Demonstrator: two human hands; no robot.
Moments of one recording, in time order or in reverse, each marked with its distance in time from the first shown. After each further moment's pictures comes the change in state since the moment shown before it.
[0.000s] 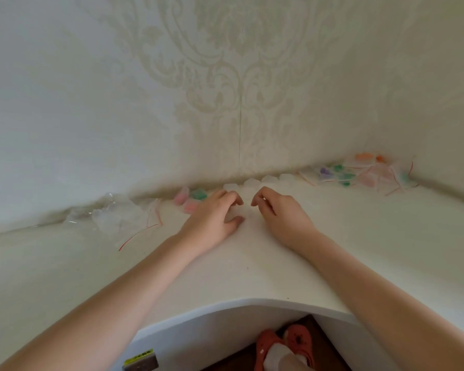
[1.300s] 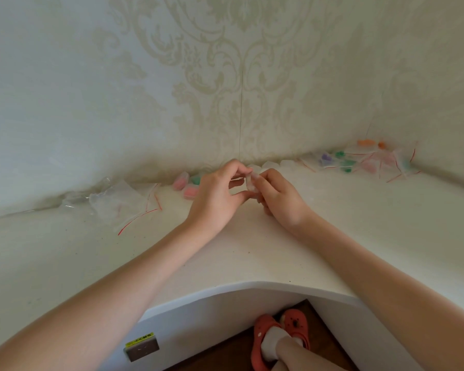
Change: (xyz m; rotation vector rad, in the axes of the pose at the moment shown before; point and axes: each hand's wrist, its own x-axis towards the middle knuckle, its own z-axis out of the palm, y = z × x) left_hand 0.001 0.033 -0.006 -0.472 0.255 -0.033; right_hand -0.002 -0.017 0.007 0.611 0.018 0.144
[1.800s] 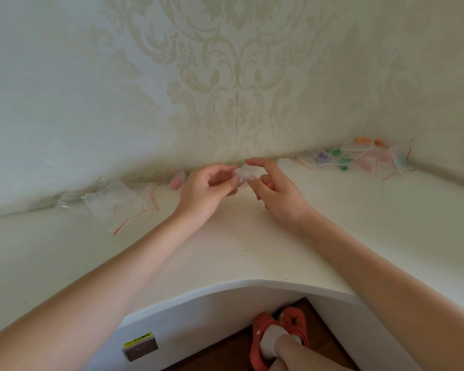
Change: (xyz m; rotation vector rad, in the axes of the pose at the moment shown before) left_hand 0.004 -0.011 -0.008 -0.394 0.009 -0.335; right_hand -0.004 -0.002 -0.010 -0.095 -0.041 -0.131
